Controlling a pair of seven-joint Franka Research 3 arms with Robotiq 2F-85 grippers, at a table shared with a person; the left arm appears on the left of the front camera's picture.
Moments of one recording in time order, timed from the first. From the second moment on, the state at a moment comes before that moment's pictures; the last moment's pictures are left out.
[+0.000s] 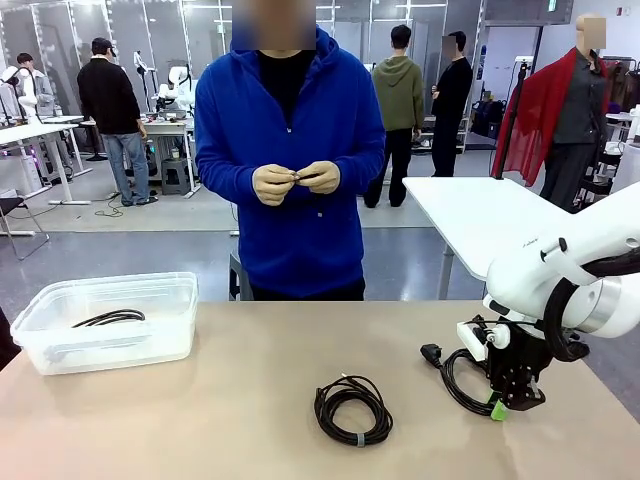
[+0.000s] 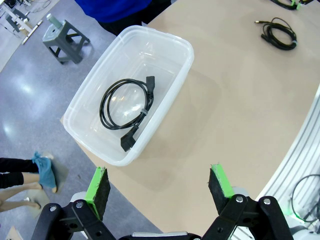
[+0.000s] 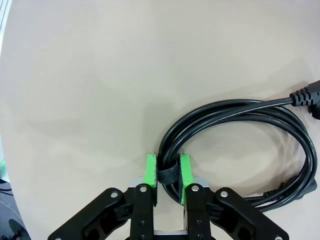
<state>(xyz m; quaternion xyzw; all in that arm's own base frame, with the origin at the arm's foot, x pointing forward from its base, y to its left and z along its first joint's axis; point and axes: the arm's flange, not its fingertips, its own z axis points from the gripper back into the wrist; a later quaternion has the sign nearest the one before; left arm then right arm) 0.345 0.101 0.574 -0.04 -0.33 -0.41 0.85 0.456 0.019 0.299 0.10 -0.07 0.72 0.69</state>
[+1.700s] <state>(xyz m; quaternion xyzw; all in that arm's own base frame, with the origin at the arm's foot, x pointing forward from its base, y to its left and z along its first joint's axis) 0.345 0.101 0.574 -0.04 -0.33 -0.41 0.85 0.446 0.074 0.477 0.05 -0.10 0.66 0.75</state>
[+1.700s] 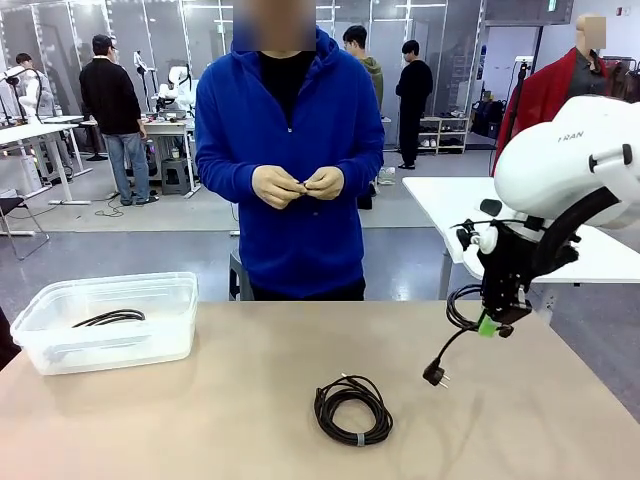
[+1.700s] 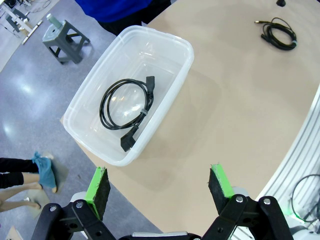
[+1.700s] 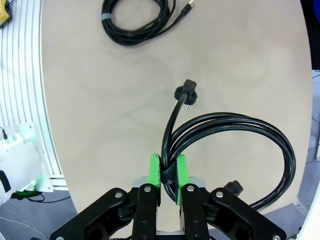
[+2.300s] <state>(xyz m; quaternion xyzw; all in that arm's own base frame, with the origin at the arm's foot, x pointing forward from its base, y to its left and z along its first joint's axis) 0.345 0.101 0.574 -0.04 -0.33 -0.41 0.85 0.438 0.147 0.541 0.08 -0.14 0.66 0.73</state>
